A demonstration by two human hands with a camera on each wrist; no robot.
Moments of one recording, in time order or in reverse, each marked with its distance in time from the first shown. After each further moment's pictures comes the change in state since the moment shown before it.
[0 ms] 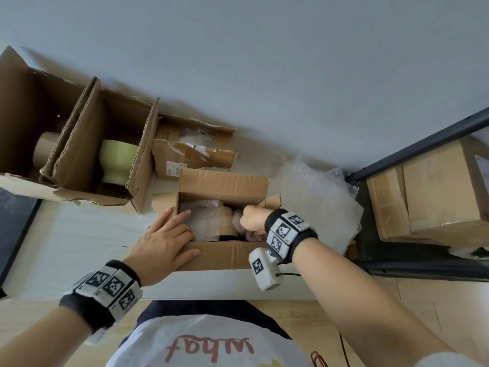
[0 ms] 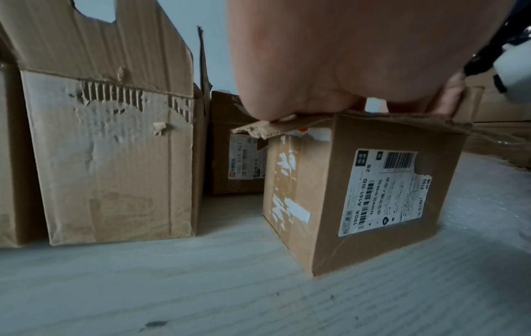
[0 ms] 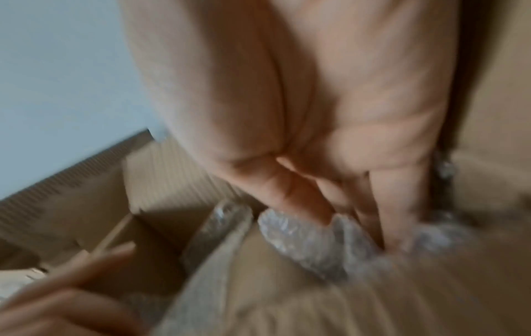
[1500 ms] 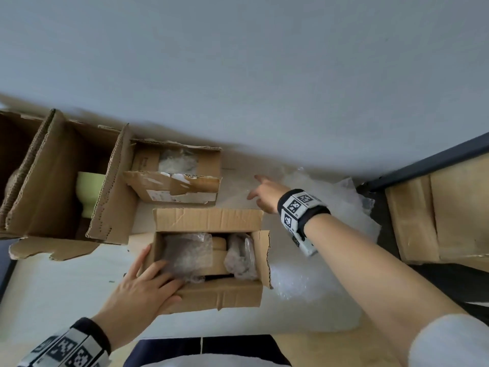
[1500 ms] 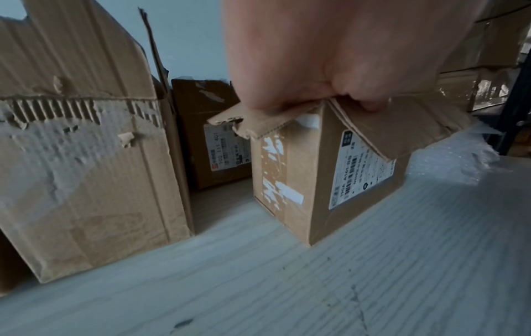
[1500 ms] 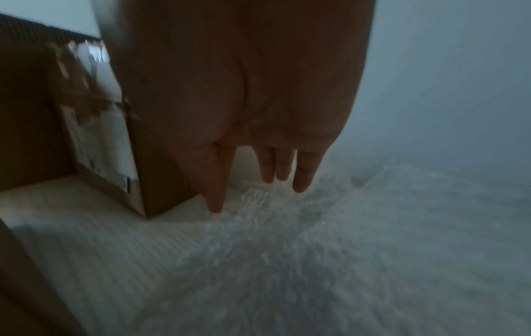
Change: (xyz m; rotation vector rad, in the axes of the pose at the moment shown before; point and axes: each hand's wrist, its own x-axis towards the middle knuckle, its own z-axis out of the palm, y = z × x) left_hand 0.006 0.006 -0.003 0.201 -0.055 0.080; right_hand 0.110 0.055 -0.093 -0.432 0.204 -0.291
